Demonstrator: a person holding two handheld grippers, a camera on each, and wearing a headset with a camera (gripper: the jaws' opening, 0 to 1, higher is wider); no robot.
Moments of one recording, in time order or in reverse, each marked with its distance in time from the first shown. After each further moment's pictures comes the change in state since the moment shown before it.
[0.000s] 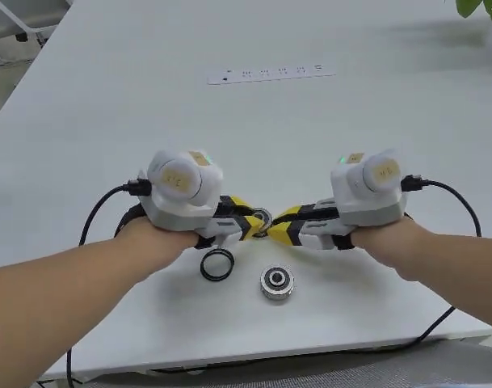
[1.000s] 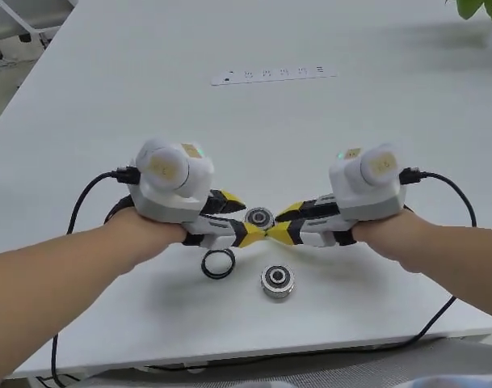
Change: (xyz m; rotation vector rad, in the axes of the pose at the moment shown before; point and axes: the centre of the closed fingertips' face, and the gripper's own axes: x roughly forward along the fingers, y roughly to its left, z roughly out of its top) left arm -0.012 -0.007 -0.001 0.022 0.036 -0.083; right arm -0.003 0.002 0.000 -0.078 0.035 0.030
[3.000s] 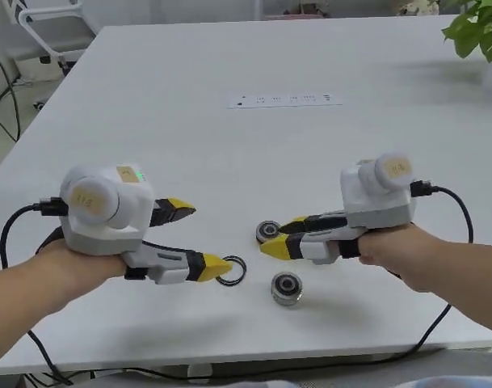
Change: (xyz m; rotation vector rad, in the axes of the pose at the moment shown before) left arm -0.092 -0.007 -0.013 0.012 -0.079 0.111; right arm -0.017 0.040 0.026 0.154 -0.049 0.035
